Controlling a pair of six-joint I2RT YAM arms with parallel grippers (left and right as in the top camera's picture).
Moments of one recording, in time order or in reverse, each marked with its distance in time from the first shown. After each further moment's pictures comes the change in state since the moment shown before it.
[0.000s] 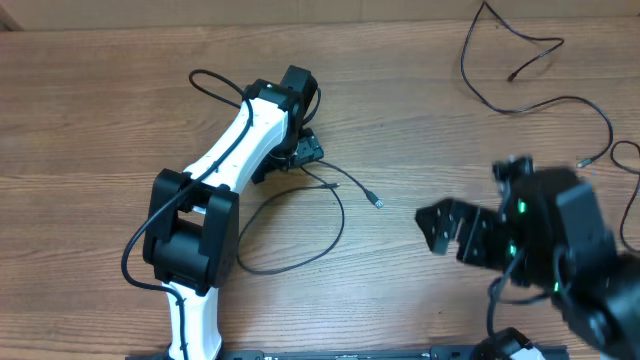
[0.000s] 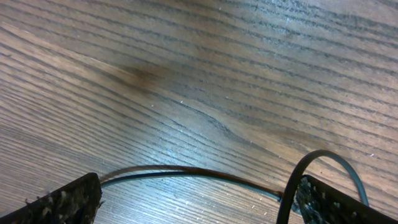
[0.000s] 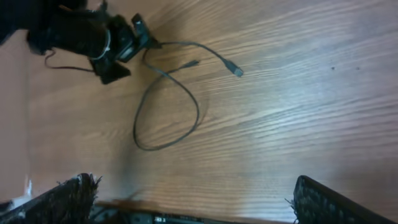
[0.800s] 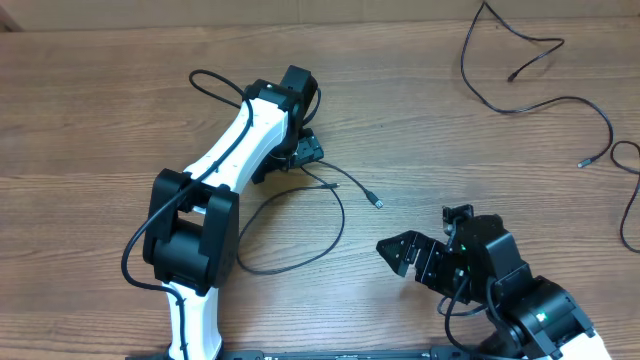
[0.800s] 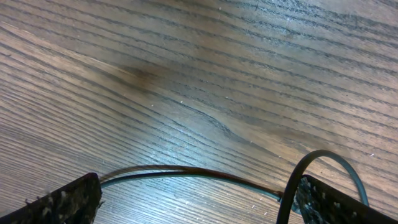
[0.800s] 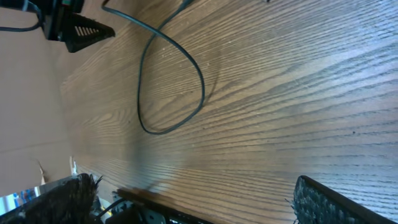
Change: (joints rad) left arm 0.000 0.000 0.000 0.000 0.000 0.000; right arm 0.058 -0.206 -0.726 0.581 -0.212 0.231
